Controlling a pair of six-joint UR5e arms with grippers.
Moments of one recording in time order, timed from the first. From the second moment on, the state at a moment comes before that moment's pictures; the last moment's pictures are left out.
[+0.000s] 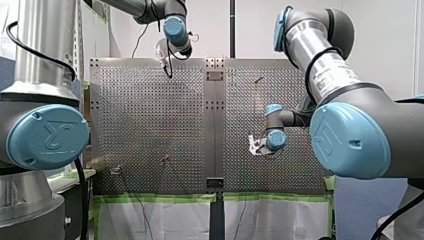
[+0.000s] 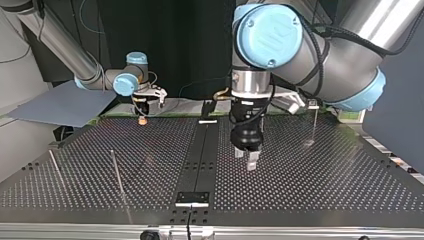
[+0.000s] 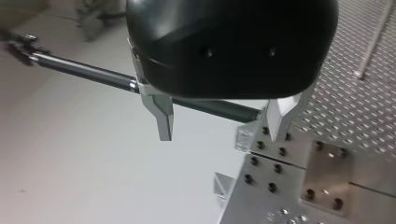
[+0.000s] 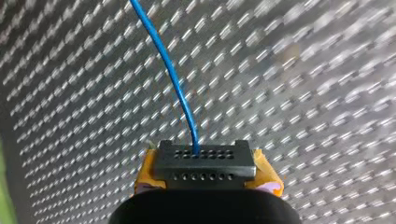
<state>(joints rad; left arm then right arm) -0.49 -1.63 -1.45 -3.11 -2.02 -1.95 1.96 -0.77 1.49 -0.45 1.70 1.40</state>
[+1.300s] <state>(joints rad) -0.48 -1.74 -1.78 -2.77 -2.06 -2.11 1.95 -0.79 1.53 -0.46 1.68 1.44</state>
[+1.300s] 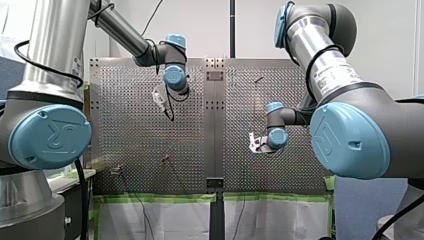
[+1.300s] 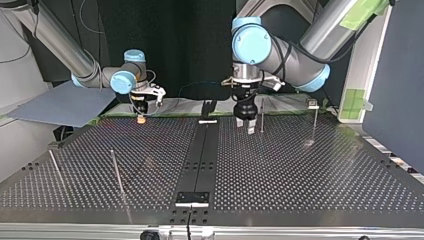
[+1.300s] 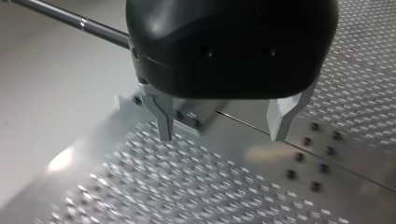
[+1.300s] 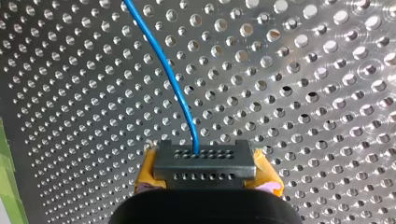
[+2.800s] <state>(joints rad) -0.51 -1.99 -2.17 -2.46 -2.26 -1.98 1.95 -0.78 1.53 -0.46 1.67 1.43</state>
